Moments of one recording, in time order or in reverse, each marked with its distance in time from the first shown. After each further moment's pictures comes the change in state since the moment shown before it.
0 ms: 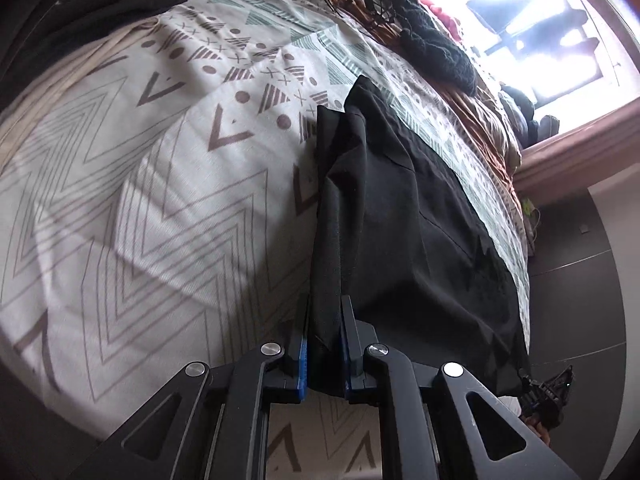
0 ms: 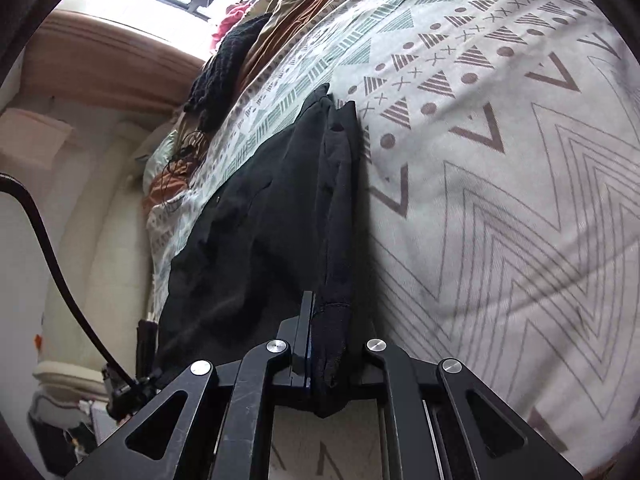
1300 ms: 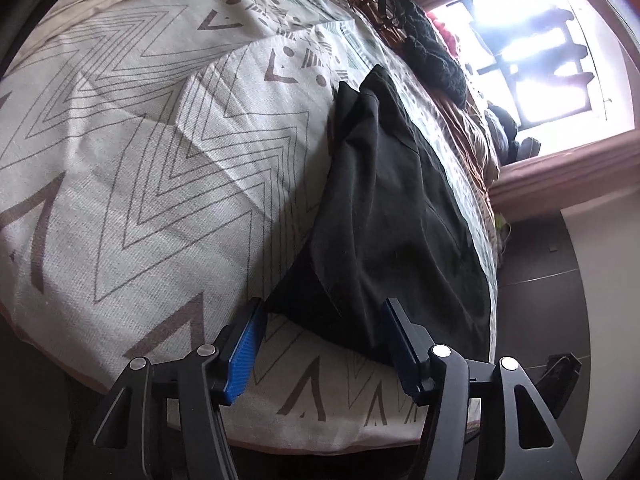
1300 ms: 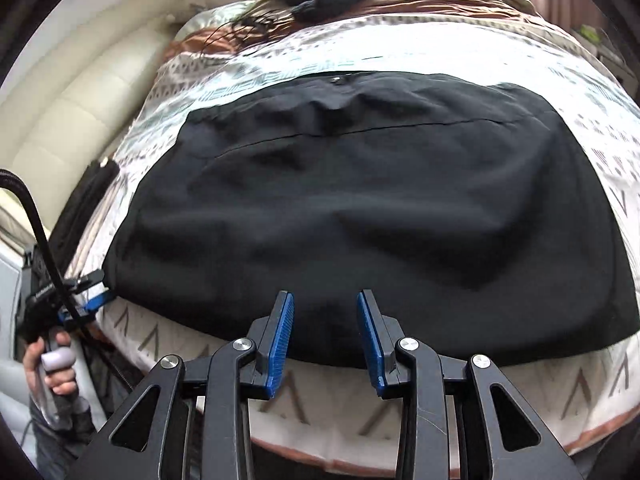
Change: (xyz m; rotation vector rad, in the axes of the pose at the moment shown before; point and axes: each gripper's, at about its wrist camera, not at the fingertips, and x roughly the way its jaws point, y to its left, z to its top) left arm -0.007 0.044 -0.053 -0.104 -0.001 -0.134; right arm 0.095 0.201 -0.134 -0.563 0.140 -0.281
